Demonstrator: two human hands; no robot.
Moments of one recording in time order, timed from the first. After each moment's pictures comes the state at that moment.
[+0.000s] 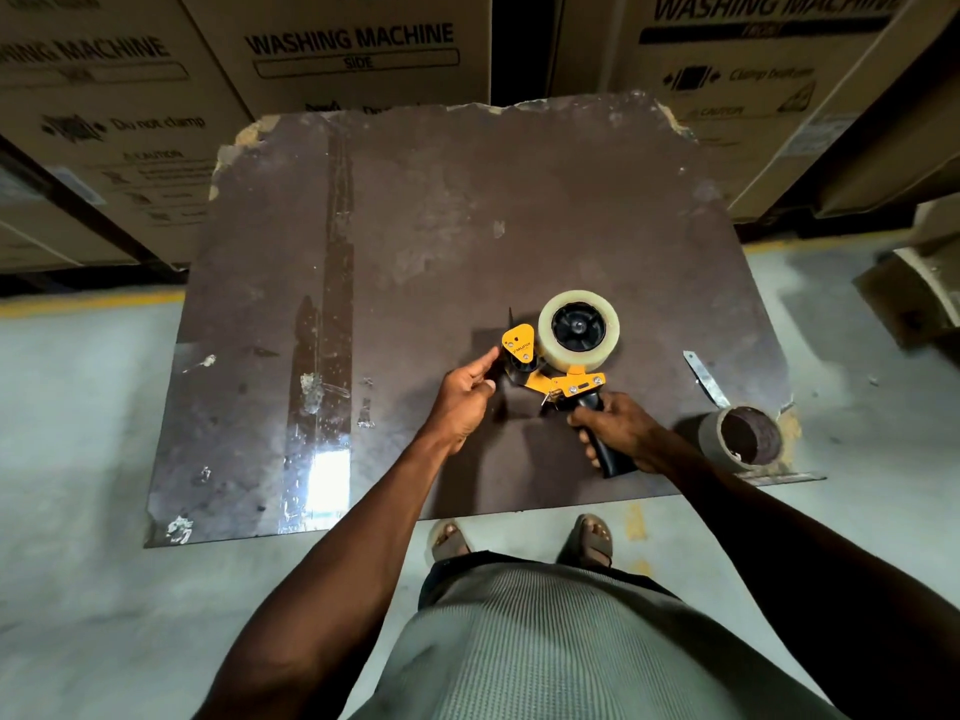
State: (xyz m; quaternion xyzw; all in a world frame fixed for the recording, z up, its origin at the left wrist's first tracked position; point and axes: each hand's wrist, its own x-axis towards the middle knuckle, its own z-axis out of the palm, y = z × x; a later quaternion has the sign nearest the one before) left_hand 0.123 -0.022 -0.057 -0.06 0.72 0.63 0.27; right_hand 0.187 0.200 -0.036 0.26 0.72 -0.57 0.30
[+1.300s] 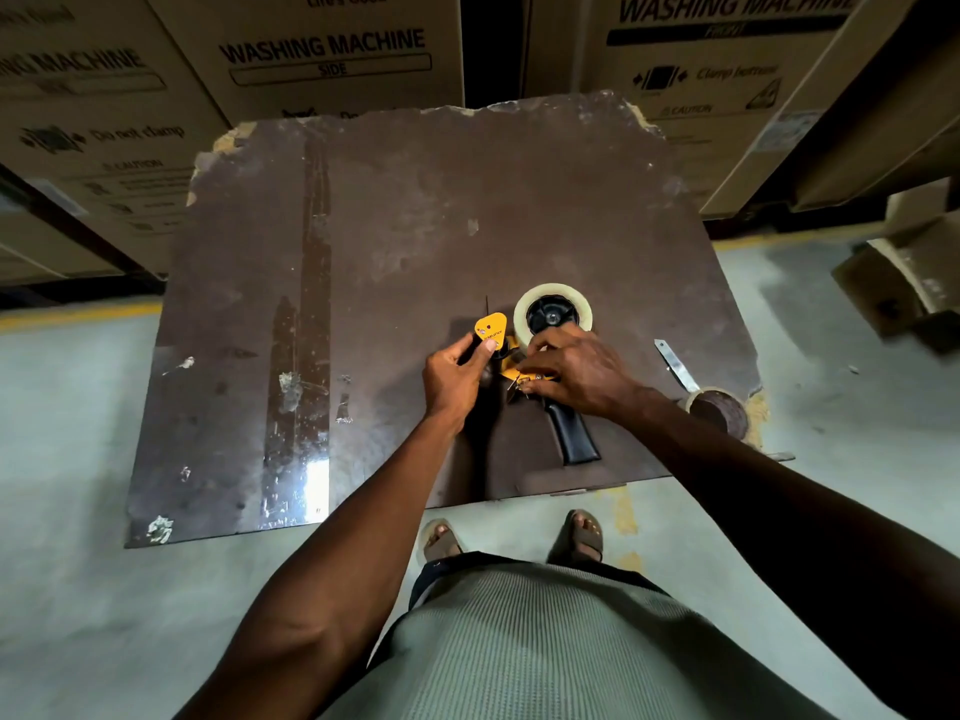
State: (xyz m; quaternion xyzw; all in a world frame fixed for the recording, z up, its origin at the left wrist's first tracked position) left_hand 0.118 0.010 -0.063 -0.13 0.74 0.64 0.12; right_hand 0.153 0.204 0.012 -0.20 0.97 -0.15 0.06
